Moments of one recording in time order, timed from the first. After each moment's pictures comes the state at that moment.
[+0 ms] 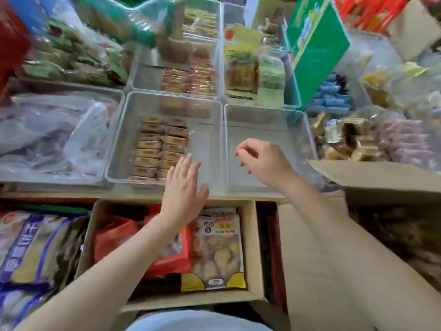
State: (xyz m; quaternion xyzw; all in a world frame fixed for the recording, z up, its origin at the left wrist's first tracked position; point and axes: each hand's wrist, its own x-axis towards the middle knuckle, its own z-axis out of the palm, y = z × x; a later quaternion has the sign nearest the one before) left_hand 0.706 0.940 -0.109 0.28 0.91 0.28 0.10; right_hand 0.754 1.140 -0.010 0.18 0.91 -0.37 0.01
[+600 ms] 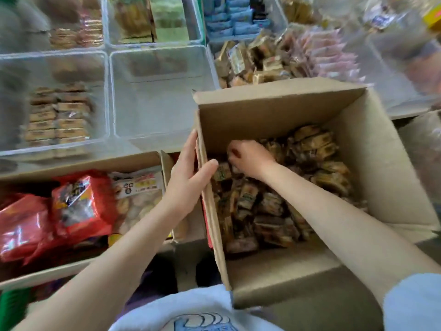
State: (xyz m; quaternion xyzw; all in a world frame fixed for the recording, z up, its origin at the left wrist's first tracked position) left_hand 0.937 1.119 -0.066 0.24 0.74 0.55 0.30; right_hand 0.988 1.316 -0.093 0.21 0.94 -0.23 0.13
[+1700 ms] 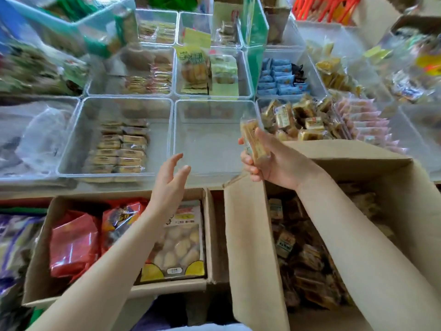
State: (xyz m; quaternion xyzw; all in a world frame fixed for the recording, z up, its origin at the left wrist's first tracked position) left_hand 0.806 1.036 -0.065 0.12 0.80 0.55 0.20; right_hand 0.897 1.274 0.028 0.12 0.53 -0.82 0.18
